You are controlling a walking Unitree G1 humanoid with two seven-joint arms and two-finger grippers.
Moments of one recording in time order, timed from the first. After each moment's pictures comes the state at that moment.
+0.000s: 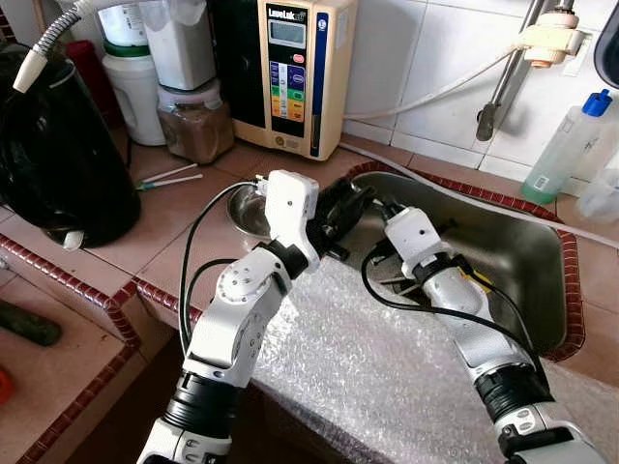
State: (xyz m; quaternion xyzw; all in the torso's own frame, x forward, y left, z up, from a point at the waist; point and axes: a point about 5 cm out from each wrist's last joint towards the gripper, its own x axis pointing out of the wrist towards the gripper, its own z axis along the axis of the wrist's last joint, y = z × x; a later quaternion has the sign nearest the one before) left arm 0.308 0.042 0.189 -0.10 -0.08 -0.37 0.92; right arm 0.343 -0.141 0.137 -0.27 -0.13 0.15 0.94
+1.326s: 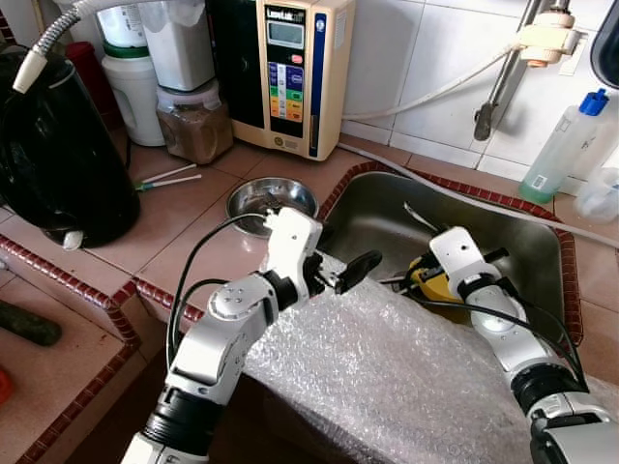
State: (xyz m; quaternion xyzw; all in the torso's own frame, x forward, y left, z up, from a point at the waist) left arm 0.295 0.053 0.144 -0.05 0.05 -0.42 0.91; right arm 0.344 -0.216 0.094 -0.30 0.01 0.06 0.95
